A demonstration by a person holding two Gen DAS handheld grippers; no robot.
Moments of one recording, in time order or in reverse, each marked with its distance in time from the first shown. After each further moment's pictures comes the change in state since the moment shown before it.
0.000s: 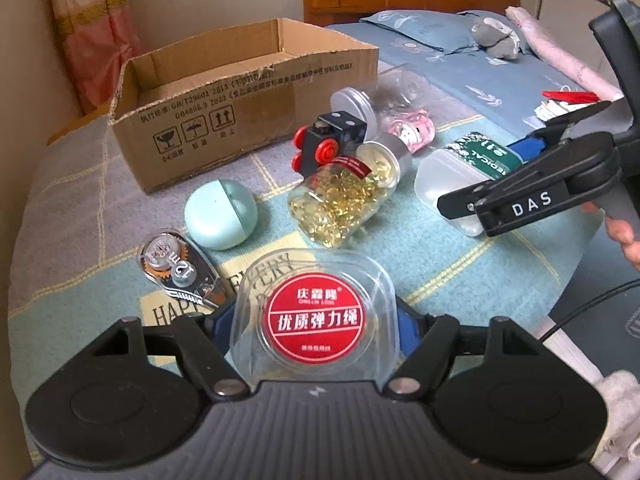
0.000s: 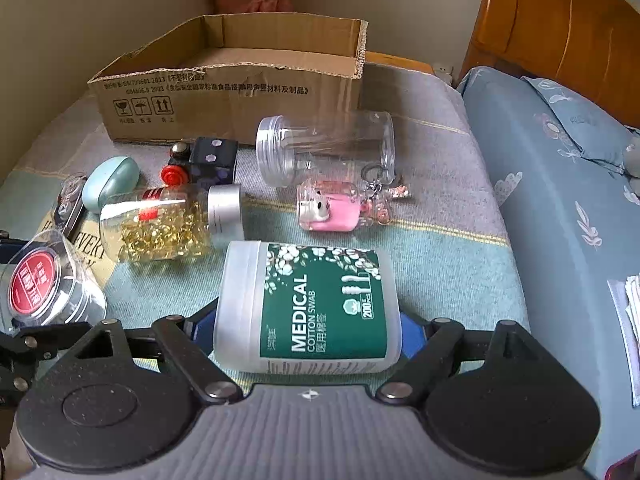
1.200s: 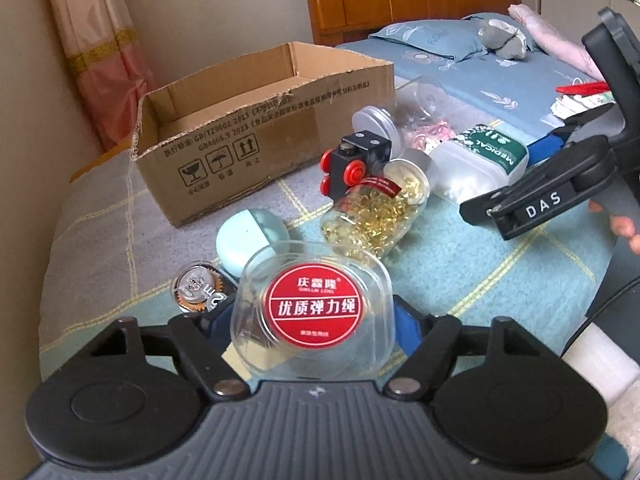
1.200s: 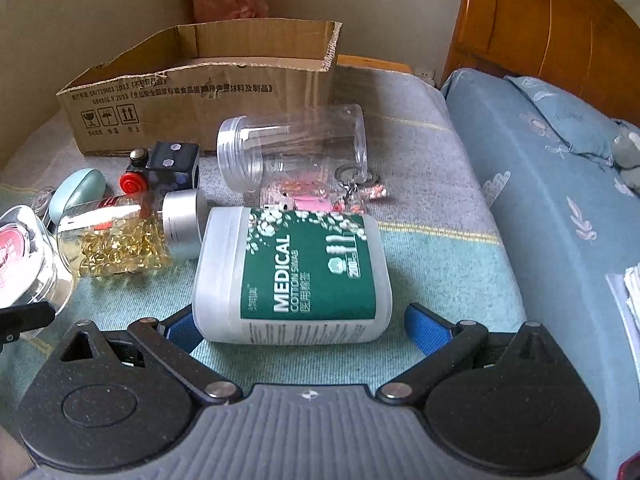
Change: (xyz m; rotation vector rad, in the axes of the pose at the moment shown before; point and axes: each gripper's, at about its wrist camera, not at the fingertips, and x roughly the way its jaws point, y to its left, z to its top) left arm -0.001 0.007 0.002 0.073 -0.074 0.083; right arm 0.018 -0.013 -0.005 0.034 -0.054 -0.036
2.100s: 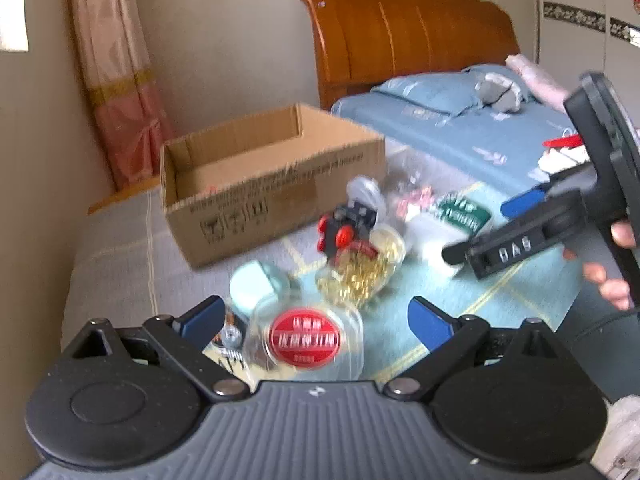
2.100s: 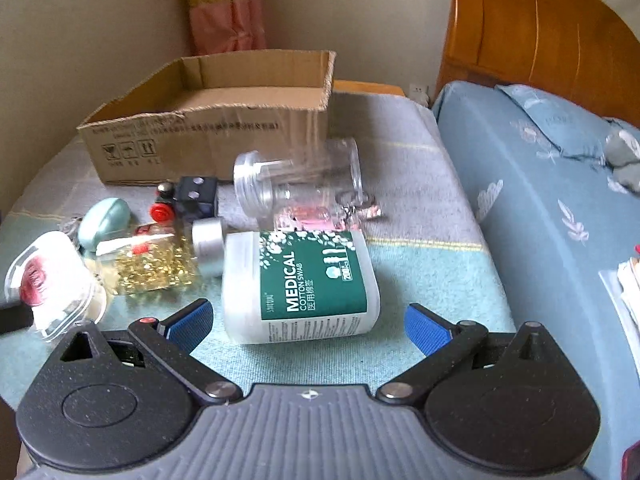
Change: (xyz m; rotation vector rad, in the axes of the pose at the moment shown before) left arm -0.044 -0.003 0.006 -0.043 -0.140 0.005; right arm -0.030 0.002 -0.002 0.051 -0.051 0.016
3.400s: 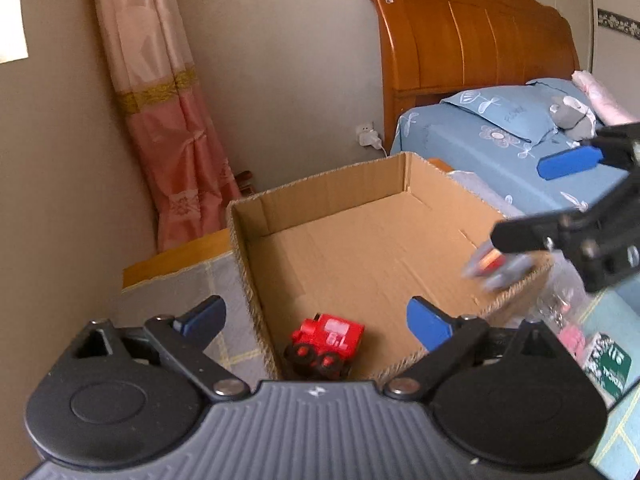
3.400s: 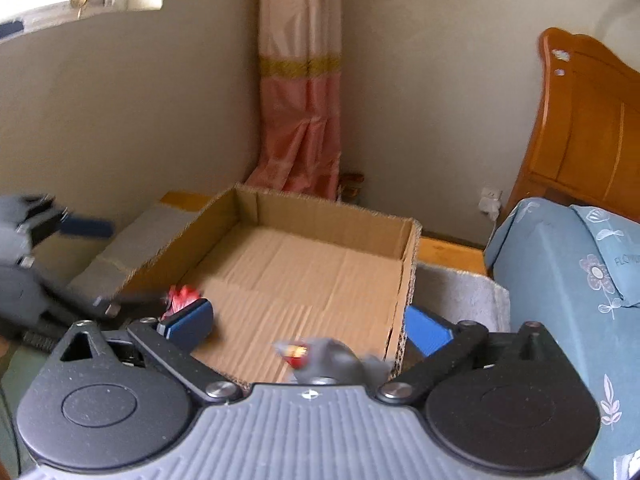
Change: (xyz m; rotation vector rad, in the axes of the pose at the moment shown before) left arm 0.086 0.102 0.124 -0.050 0.029 0.101; right arm 0.022 0.028 0.176 -0.175 -0.169 0.166
